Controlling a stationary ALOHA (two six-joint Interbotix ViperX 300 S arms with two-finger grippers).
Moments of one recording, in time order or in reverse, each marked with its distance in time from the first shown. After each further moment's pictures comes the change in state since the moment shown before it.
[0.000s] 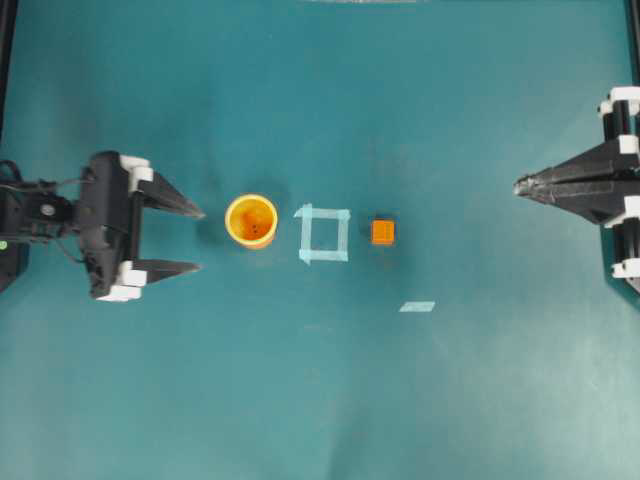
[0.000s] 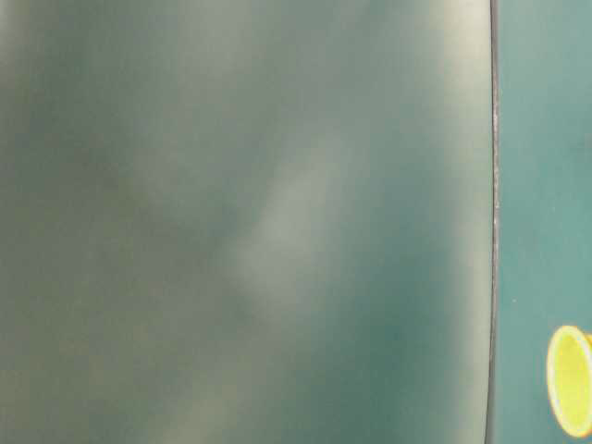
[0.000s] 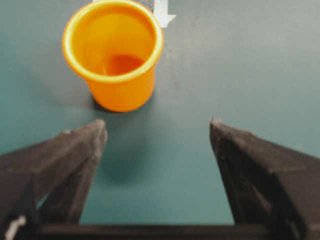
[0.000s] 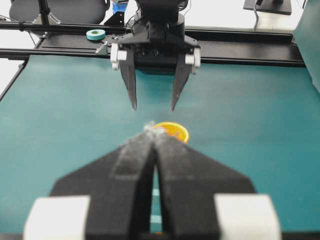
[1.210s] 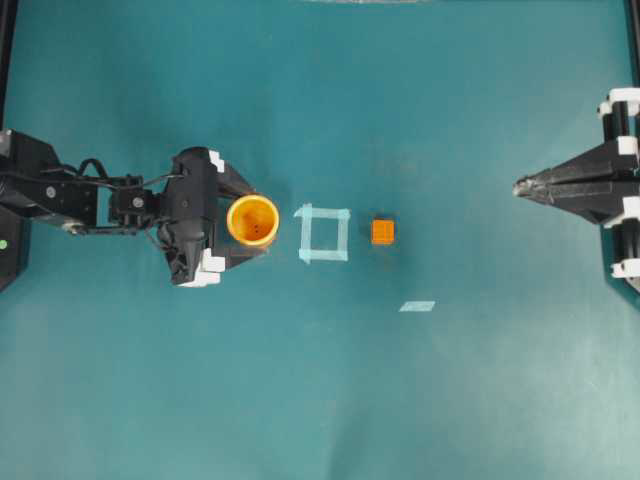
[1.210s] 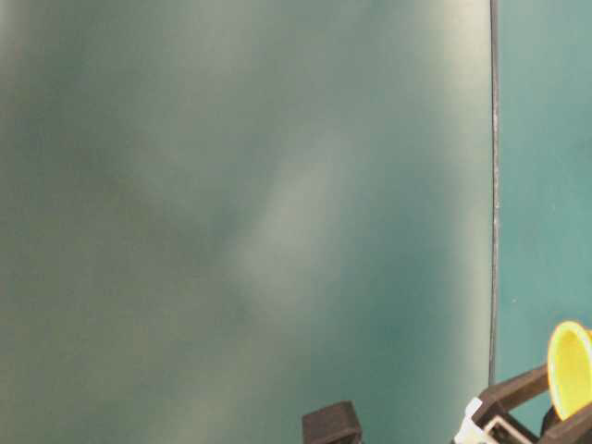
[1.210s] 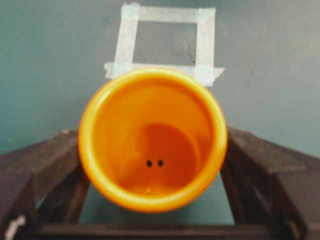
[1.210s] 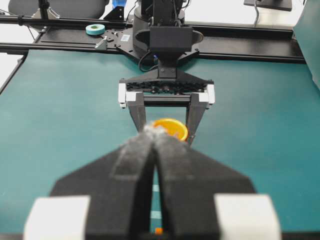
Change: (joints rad) left arm 0.061 0.328 -0.225 0.006 -0.103 0.032; right arm -0.002 0.000 0.000 -0.005 0.012 0.000
